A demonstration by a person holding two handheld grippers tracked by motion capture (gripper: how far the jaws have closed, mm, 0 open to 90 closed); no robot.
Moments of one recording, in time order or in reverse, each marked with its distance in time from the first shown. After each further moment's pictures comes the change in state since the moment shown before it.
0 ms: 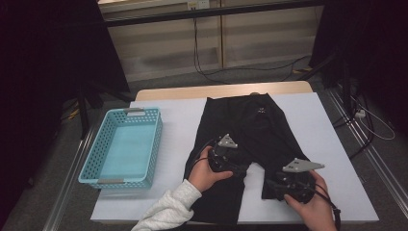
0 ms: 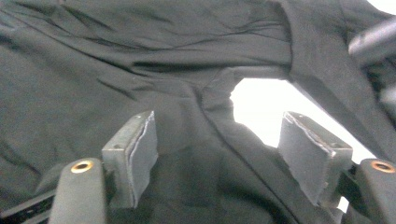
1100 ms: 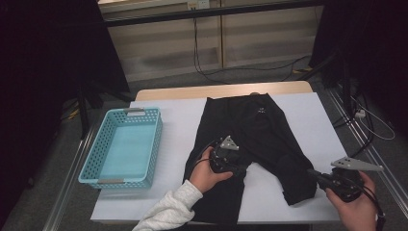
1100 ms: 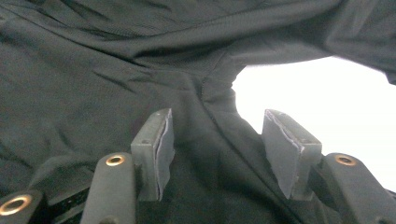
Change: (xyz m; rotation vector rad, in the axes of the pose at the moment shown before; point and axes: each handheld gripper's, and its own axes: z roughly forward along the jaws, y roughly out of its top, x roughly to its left) left arm -0.001 -0.003 0.002 0.023 0.020 0.018; right arm -0.072 -0.030 -0.065 -0.110 -0.118 0.214
